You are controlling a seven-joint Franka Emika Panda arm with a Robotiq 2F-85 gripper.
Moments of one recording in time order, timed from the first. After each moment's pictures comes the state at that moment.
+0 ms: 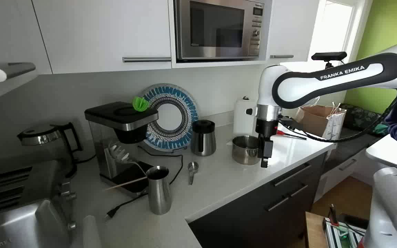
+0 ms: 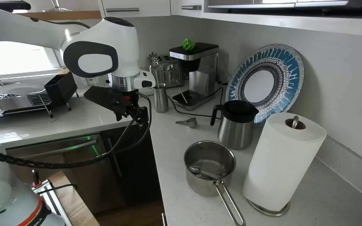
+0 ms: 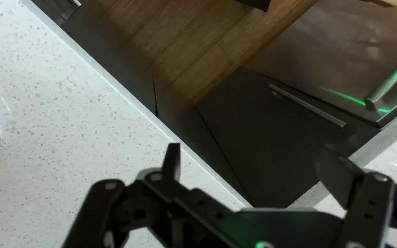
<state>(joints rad) -0.01 -0.54 -0.29 -2.47 0.02 1.90 -0.54</state>
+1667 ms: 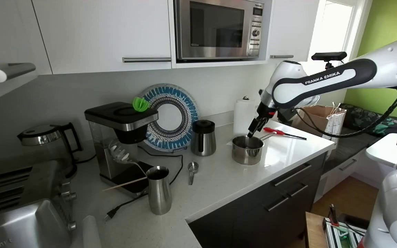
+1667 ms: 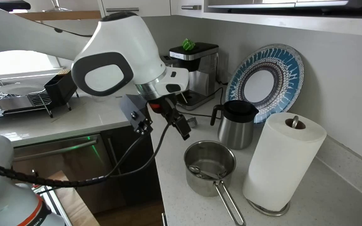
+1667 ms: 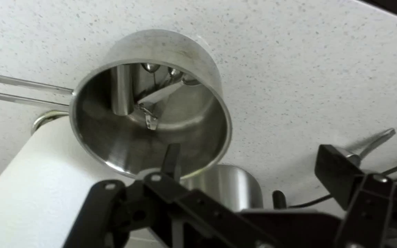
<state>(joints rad) -0.27 -0.41 -0.31 -2.41 -0.06 2.37 -0.27</state>
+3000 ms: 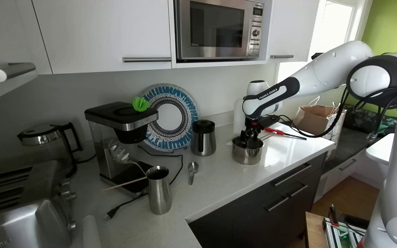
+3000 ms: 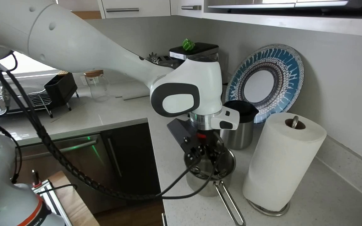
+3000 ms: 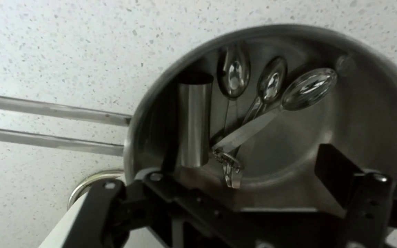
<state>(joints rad) -0.31 0.12 -0.36 -2.05 -0.03 2.26 -0.24</state>
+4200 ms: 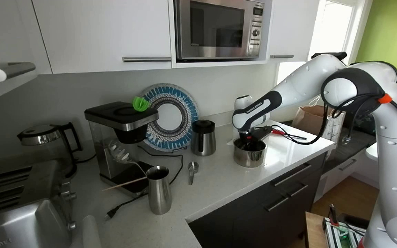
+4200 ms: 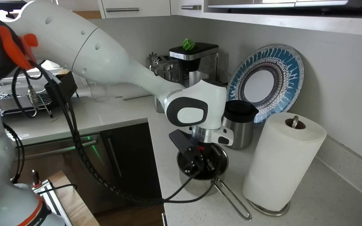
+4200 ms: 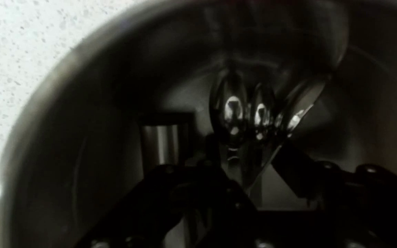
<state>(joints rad) -0.31 0.29 -0.31 -1.98 -0.05 2.11 -0.24</state>
